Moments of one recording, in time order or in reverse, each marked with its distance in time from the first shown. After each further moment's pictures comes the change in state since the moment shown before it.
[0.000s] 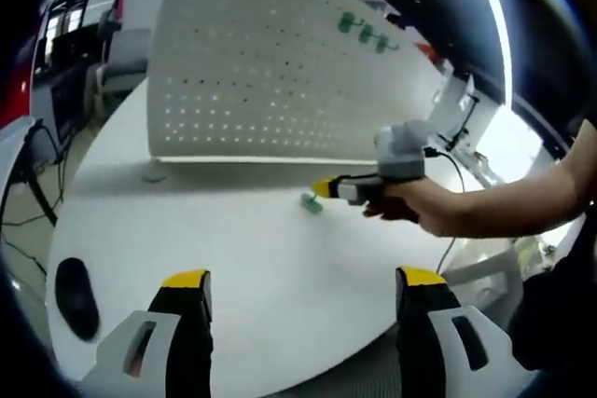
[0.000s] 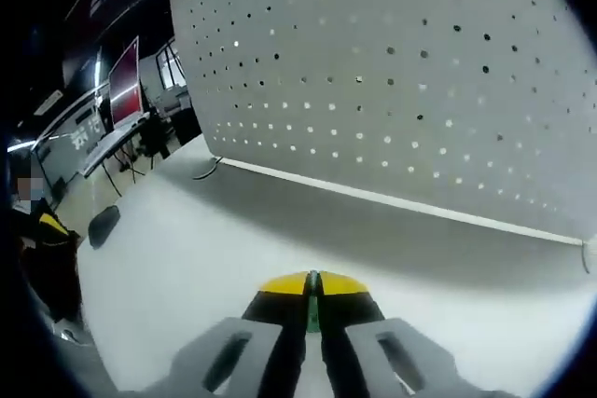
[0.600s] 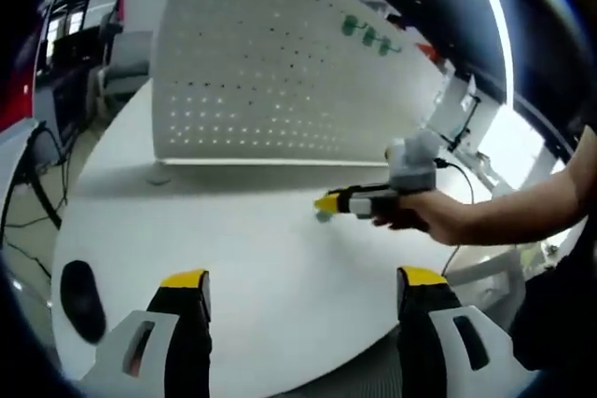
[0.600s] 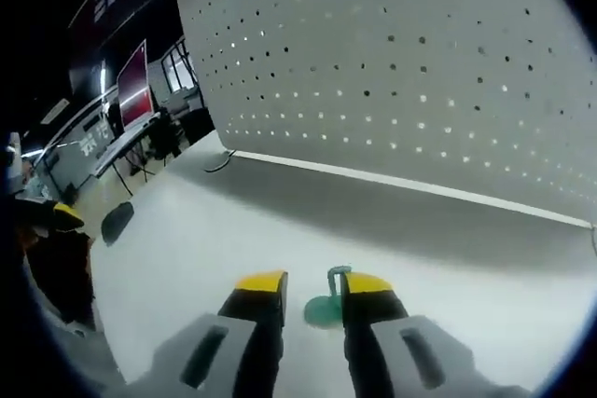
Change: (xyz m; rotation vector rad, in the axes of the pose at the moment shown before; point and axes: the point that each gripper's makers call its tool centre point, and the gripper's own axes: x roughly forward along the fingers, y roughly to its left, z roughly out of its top) left arm -0.004 0.010 -0.001 -0.003 -0.005 0.019; right arm 0.005 0.008 -0.015 0.031 0.024 0.037
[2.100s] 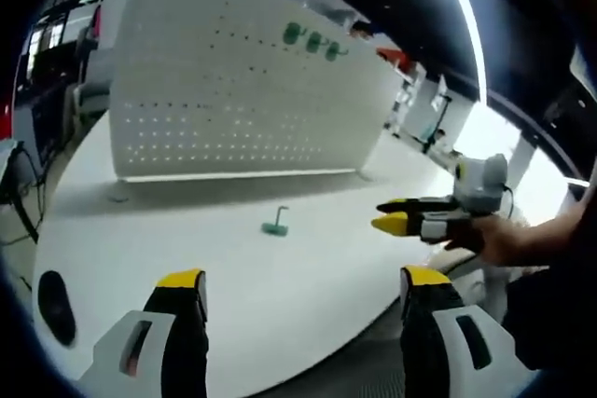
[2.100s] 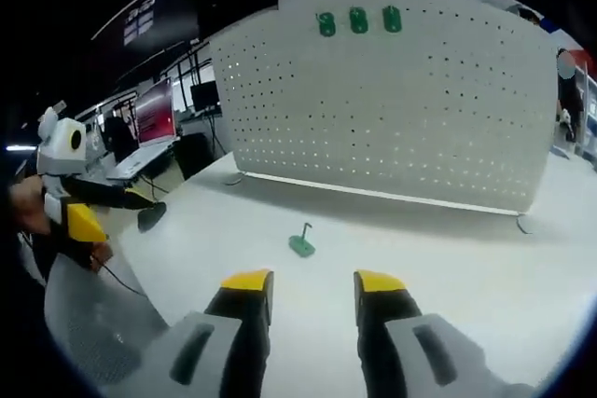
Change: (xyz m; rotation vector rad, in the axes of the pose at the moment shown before) left arm 0.000 -0.062 0.004 0.077 -0.056 -0.108; right arm -0.166 0.000 -0.026 0.001 -0.144 -0.042
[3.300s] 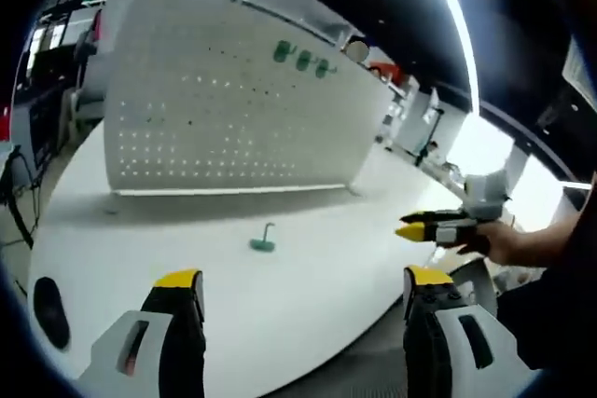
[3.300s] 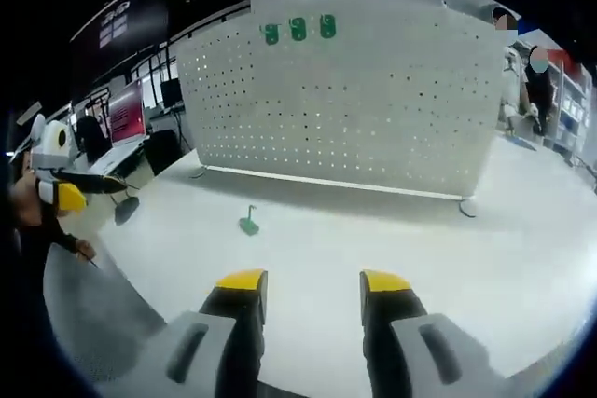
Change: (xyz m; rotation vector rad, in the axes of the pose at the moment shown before) left arm -0.003 -0.022 0.011 0.017 -0.068 -0.034; right arm -0.080 -0.067 -0.017 0.011 0.018 -0.168
